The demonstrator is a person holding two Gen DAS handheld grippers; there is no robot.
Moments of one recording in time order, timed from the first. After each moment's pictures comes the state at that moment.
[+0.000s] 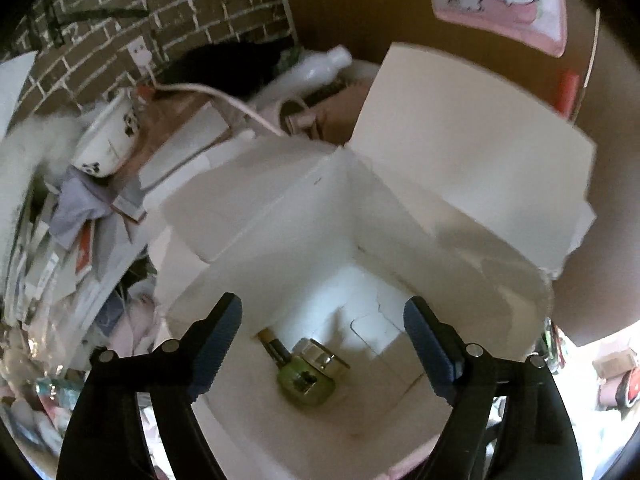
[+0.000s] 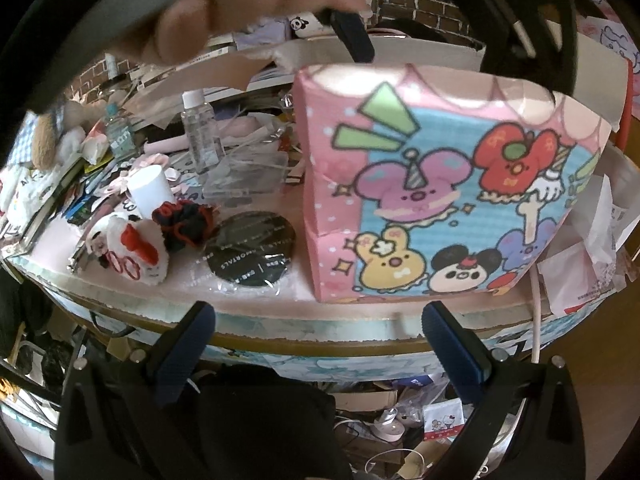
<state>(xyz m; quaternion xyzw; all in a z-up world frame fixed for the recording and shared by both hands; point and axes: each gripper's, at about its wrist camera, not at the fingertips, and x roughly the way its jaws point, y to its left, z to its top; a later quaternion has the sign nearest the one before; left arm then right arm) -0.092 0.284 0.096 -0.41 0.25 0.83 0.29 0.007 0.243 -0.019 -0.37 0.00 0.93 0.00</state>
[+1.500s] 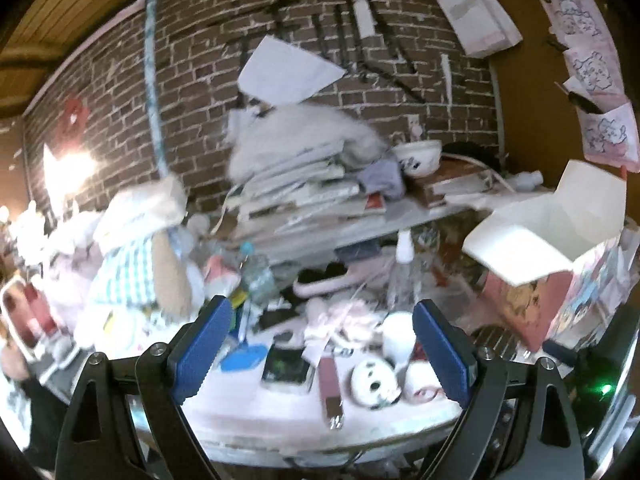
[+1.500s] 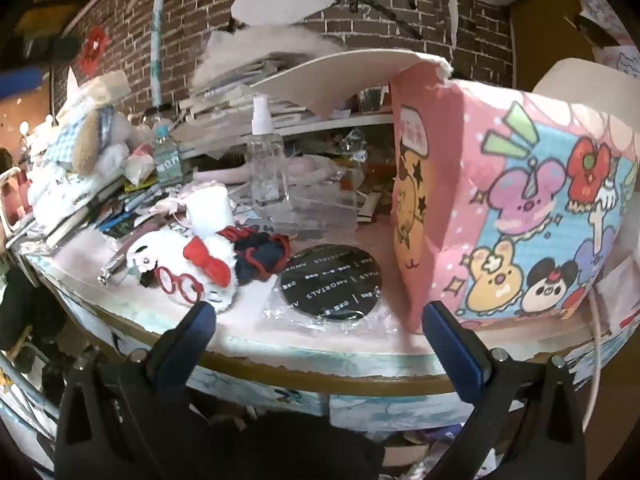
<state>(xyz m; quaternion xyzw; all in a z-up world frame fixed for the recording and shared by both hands) 0.024 -0.001 0.071 -0.19 0.08 0.98 0.02 0.012 0.195 -0.041 -0.25 0.00 0.97 -0.06</state>
